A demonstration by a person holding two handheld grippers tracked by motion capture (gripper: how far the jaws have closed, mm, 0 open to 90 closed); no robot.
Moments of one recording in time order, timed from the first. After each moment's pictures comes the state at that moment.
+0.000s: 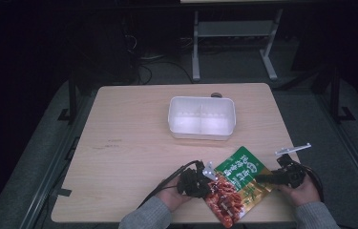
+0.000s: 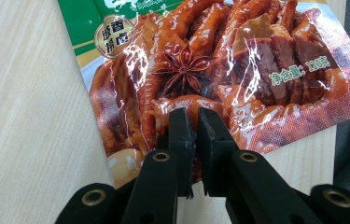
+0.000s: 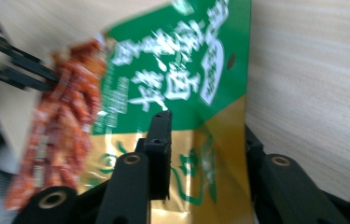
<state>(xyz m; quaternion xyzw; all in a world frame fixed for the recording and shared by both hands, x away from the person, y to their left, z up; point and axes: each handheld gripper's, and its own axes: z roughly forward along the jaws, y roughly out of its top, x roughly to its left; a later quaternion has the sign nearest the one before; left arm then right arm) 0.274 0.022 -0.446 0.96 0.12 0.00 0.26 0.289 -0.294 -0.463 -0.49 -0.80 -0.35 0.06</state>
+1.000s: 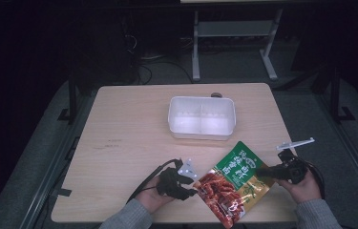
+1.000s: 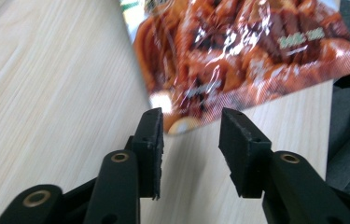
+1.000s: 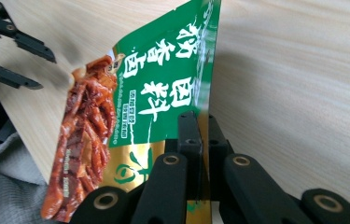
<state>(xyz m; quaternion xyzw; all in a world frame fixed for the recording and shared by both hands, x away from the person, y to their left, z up) 0.271 0.084 -0.437 0.94 0.15 0.02 0.30 0.288 -0.288 -0.432 -0.48 -0.79 -0.37 0.05</state>
